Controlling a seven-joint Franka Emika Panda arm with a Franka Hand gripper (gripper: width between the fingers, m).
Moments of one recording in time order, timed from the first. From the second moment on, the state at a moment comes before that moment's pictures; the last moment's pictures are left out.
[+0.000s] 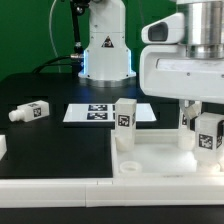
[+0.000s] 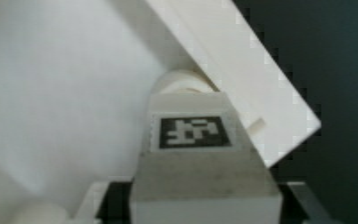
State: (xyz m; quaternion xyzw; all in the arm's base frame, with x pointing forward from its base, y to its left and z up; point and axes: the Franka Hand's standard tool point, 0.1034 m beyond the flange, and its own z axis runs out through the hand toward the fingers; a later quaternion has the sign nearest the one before) arm 0.641 0.102 0.083 -0.88 0.46 -0.03 0.07
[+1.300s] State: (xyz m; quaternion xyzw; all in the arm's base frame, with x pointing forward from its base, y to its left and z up) arm 0.635 0.108 0.080 -0.88 0.47 -0.03 0.07
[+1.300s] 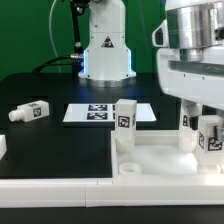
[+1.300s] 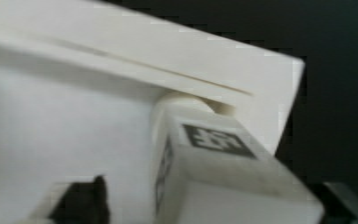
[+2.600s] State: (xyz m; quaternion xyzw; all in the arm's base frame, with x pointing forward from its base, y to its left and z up) arm 0.643 0.109 0.087 -0.95 0.29 -0.06 0.05
